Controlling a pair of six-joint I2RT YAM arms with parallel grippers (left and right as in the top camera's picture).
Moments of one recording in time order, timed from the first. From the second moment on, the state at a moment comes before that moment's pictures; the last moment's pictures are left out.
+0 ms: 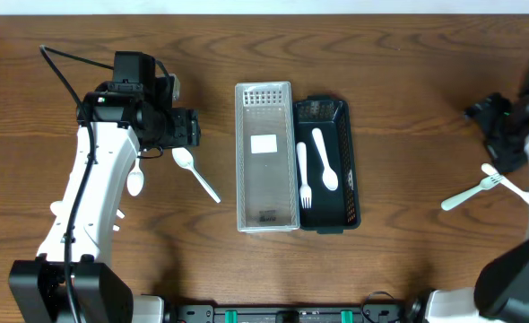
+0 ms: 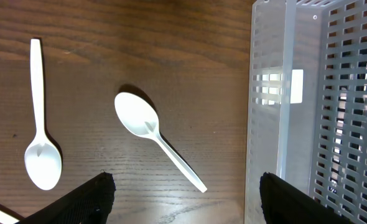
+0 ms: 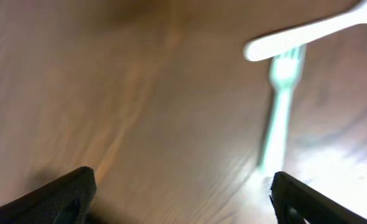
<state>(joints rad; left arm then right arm) -0.05 1.57 1.35 -1.02 0.18 -0.12 -0.37 1.63 1.42 -1.04 0.00 0.78</state>
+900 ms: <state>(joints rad) -0.05 1.57 1.35 -1.02 0.18 -0.12 -0.53 2.00 1.40 -0.97 0.06 0.65</state>
